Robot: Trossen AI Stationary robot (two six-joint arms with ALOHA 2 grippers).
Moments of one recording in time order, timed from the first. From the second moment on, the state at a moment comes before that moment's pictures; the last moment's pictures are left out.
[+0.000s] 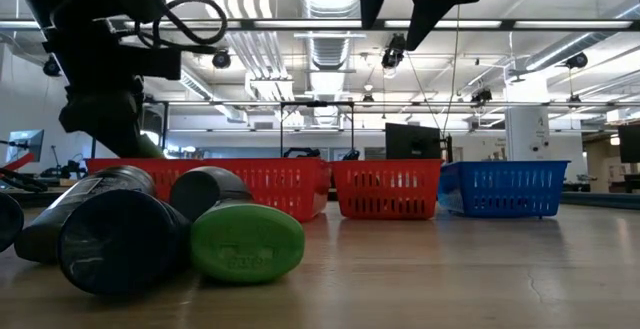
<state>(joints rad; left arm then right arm) -0.35 1.41 0.81 -0.94 -0.60 -0.80 0.22 1.86 1.83 -1.29 0.26 1.13</state>
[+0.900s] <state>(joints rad) -0.39 1.10 0.85 -0.81 -0.32 -0.27 0.24 1.86 1.67 -0.92 -0.06 1.23</state>
